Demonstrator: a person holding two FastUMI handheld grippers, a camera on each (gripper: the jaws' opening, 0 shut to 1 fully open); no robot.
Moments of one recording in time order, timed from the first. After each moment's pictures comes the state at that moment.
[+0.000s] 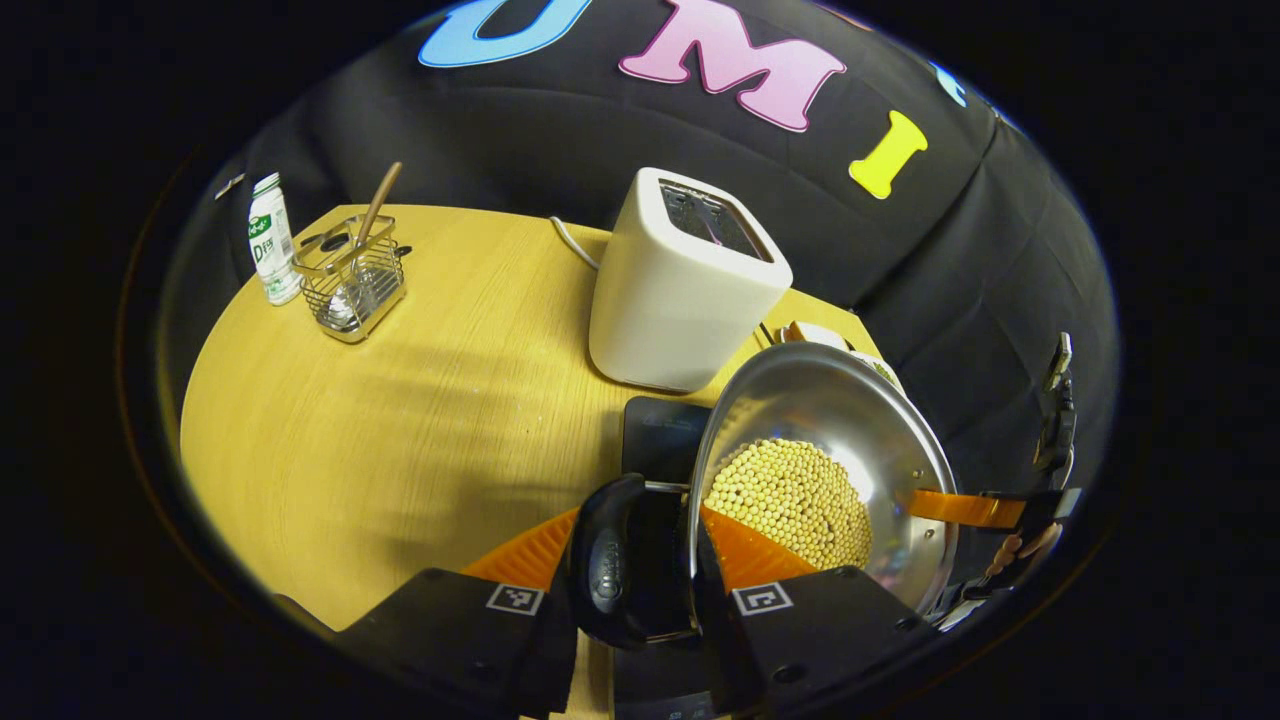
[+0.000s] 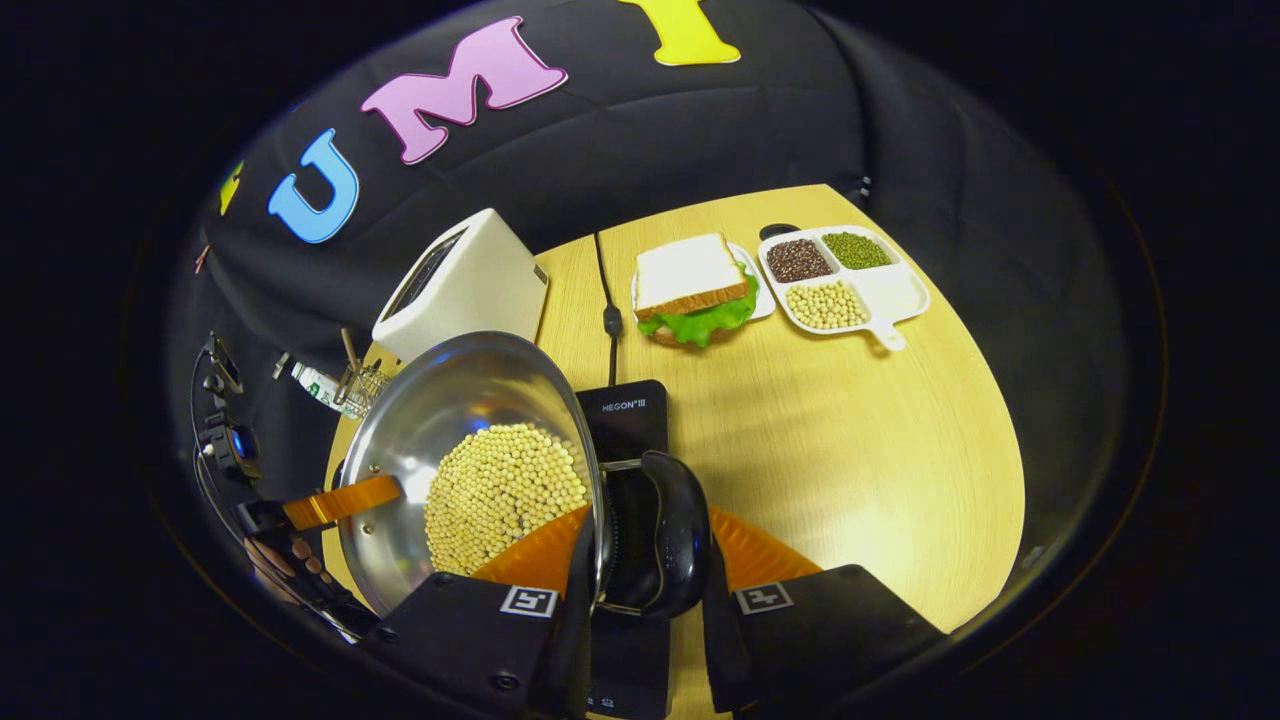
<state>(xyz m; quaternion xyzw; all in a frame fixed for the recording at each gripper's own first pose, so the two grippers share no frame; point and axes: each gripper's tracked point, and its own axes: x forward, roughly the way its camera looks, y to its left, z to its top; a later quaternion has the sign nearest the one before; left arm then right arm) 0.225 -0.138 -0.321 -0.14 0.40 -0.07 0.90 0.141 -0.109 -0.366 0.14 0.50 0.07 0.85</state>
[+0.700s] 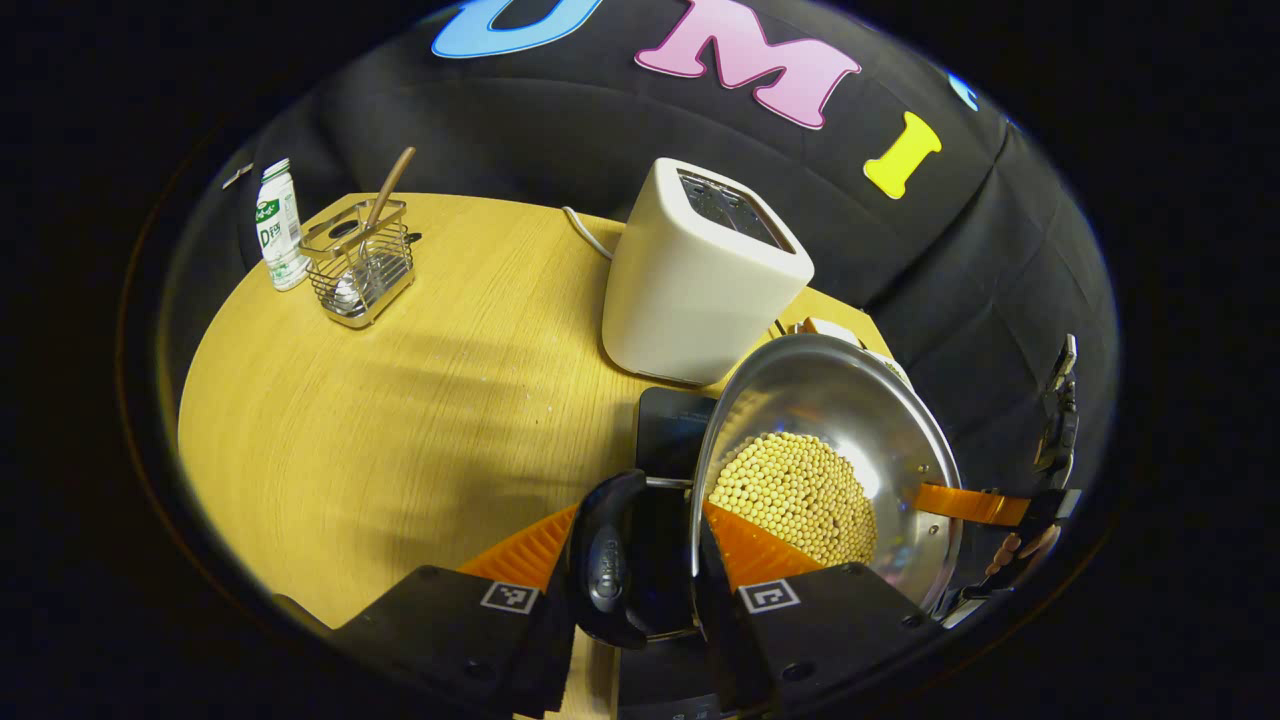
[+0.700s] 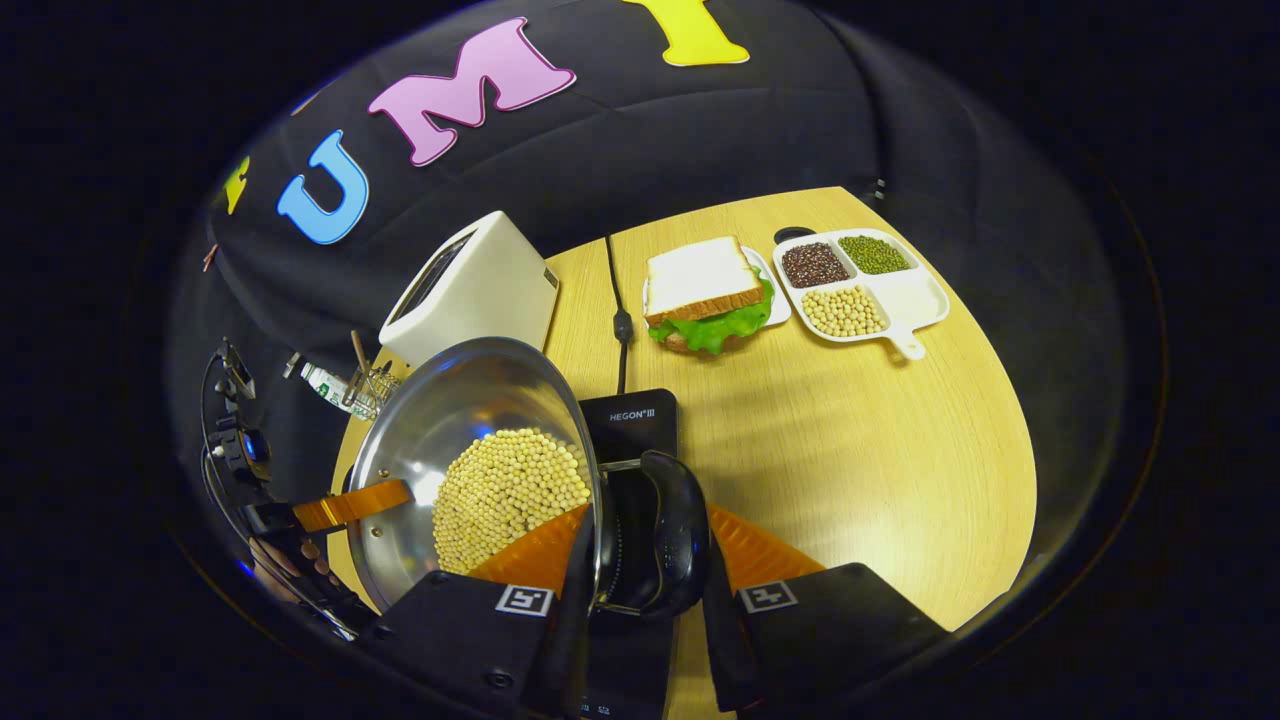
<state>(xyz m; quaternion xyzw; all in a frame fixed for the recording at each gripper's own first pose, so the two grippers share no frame) 0.227 -0.131 -0.328 -0.14 0.41 -0.06 0.90 0.151 -0.104 -0.365 0.14 0.48 0.09 0.86</state>
